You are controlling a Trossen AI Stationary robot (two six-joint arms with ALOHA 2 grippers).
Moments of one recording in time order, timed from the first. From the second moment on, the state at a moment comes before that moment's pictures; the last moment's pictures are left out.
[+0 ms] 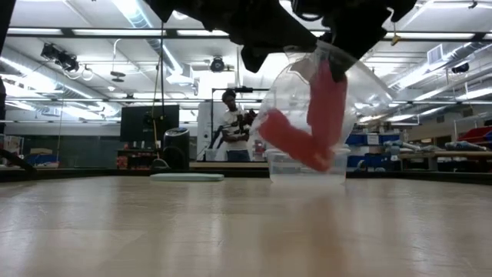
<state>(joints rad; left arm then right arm) -0.14 1.72 1.17 0.13 0.03 -0.08 0.28 1.60 1.24 -0.73 0.22 0.23</state>
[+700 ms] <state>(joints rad) -0.15 1.71 1.18 0.12 0.04 -0.08 0.36 1.53 1.46 -1.14 0.36 0.38</state>
